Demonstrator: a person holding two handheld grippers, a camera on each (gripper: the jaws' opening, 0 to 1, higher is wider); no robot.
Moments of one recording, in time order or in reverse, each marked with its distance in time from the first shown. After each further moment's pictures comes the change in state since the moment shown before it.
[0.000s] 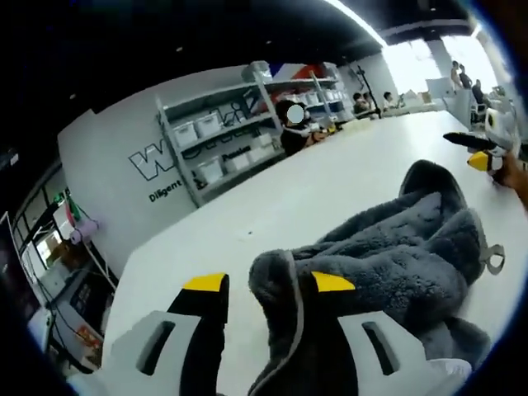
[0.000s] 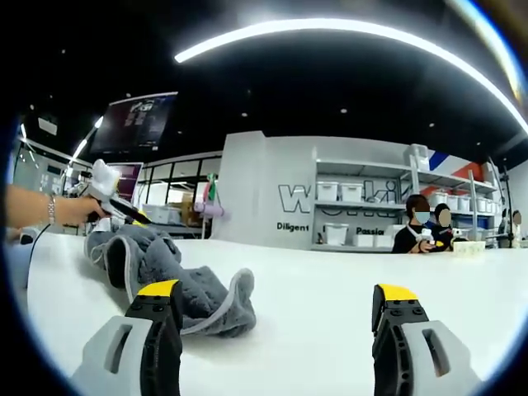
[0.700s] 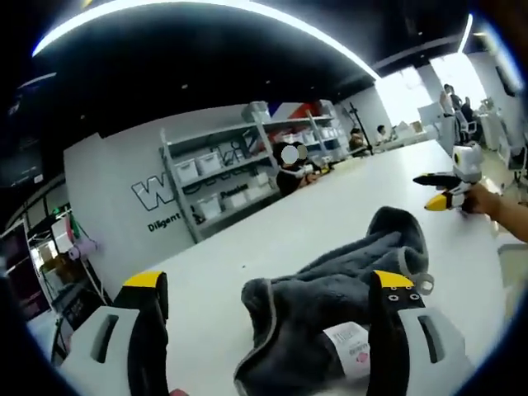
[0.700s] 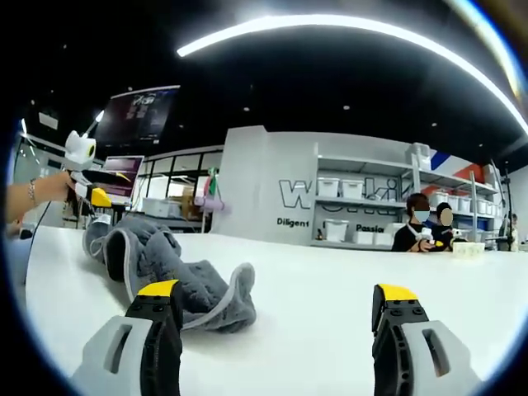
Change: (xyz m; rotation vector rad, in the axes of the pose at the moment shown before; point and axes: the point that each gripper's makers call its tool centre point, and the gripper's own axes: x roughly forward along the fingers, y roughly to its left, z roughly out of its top) left arm -0.091 -0.025 0.030 -0.058 -0.161 -0.070; right arm 0.001 0.001 -0.005 -0.018 0.029 0.000
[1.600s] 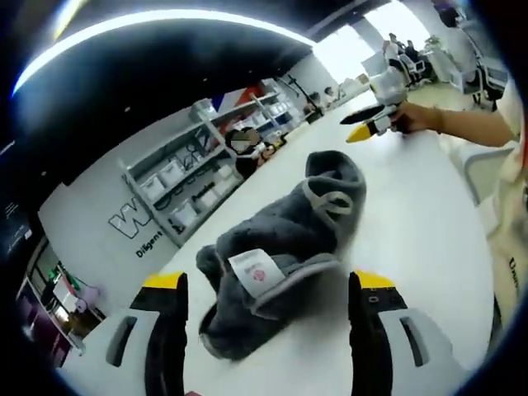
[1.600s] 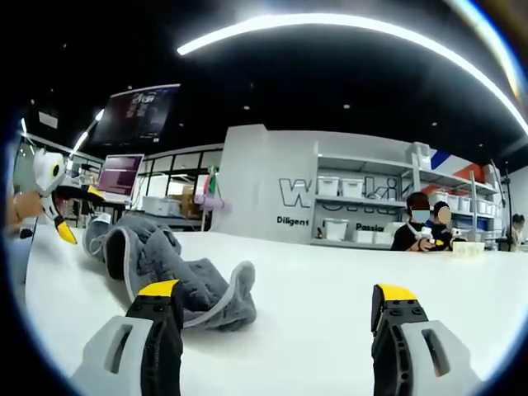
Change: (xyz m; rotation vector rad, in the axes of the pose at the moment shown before) left arm -0.037 -0.068 -0.058 0.333 0.086 -0.126; right arm -0.001 0.001 -0.002 -0.004 0.008 0.000
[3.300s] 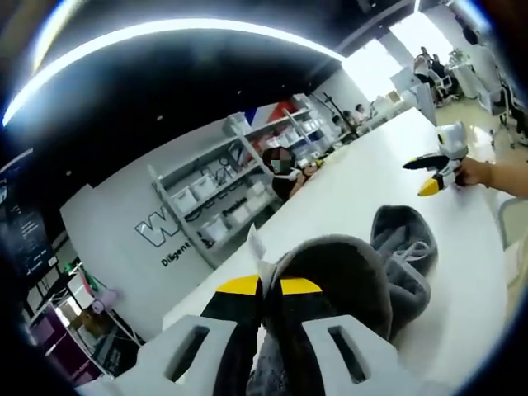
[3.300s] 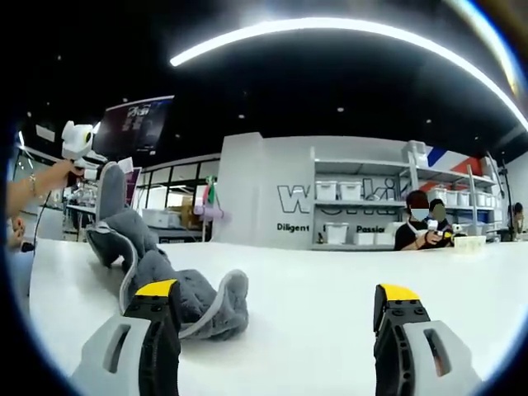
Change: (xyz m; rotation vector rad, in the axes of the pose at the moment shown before) left arm 0.004 0.128 0.090 -0.065 -0.085 0.162; right arm 0.001 -0.003 0.008 0.052 -0.042 -0.002
